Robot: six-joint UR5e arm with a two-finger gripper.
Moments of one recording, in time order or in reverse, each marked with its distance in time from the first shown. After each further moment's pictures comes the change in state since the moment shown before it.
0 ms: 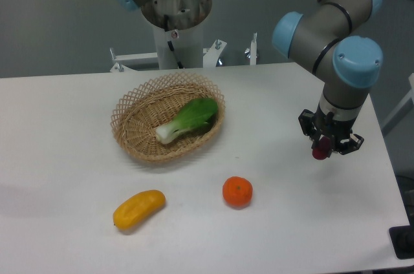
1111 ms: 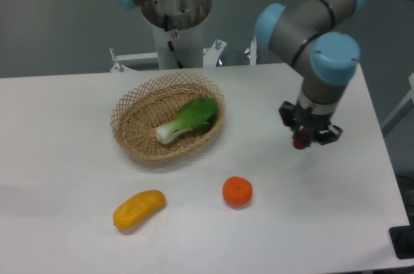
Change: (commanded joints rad) arm -0.113 0.129 -0.167 -0.055 0.037 -0.159
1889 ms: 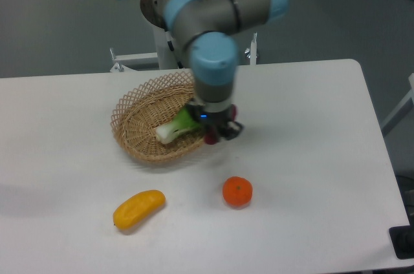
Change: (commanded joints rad) arm -0.351 0.097 -0.143 0.006 -0.005 -0.336
